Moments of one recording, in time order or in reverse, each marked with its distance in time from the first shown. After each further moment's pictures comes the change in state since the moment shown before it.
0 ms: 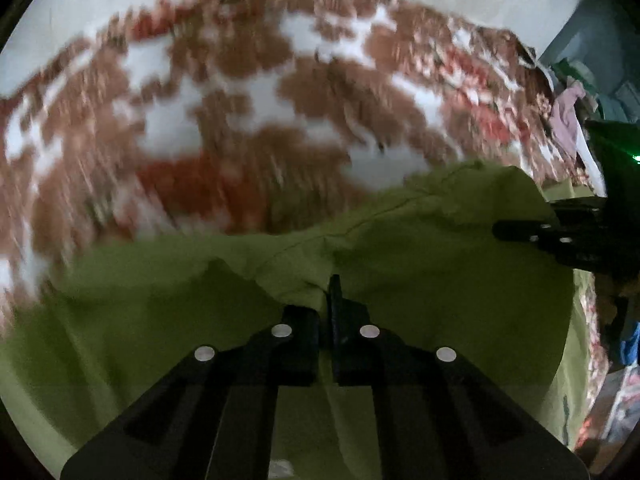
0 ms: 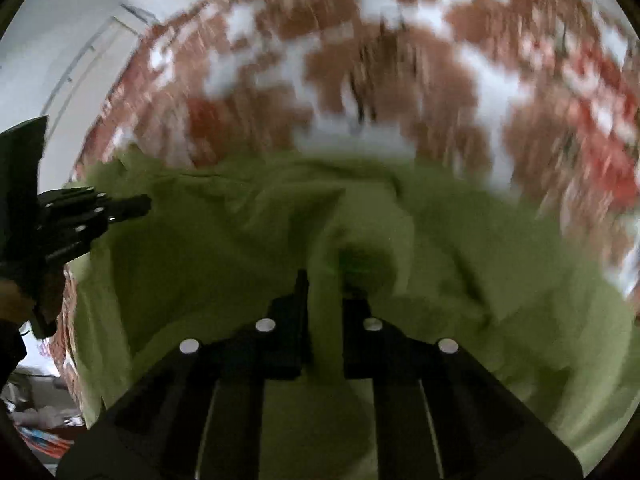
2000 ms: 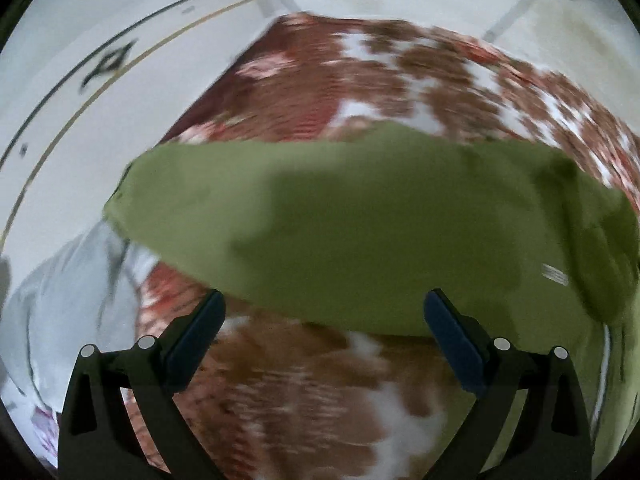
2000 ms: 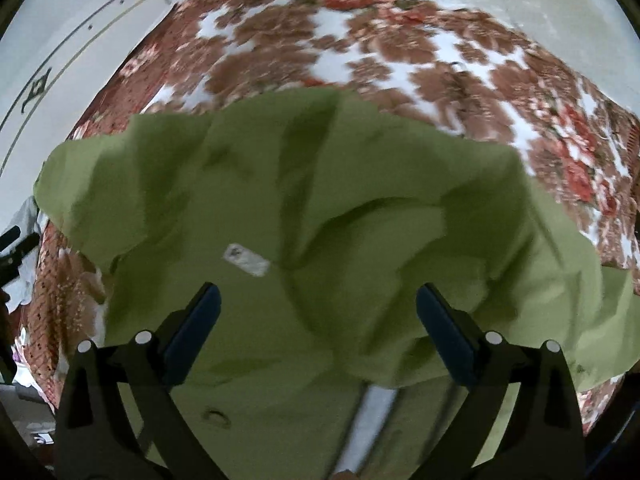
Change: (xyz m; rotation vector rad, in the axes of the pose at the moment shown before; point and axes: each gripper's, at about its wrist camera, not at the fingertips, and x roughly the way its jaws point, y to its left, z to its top) left arm -0.229 0.222 -0.304 -0.505 -0.121 0.520; right arm 0.003 0.258 -0.073 -0.057 0.040 -0.225
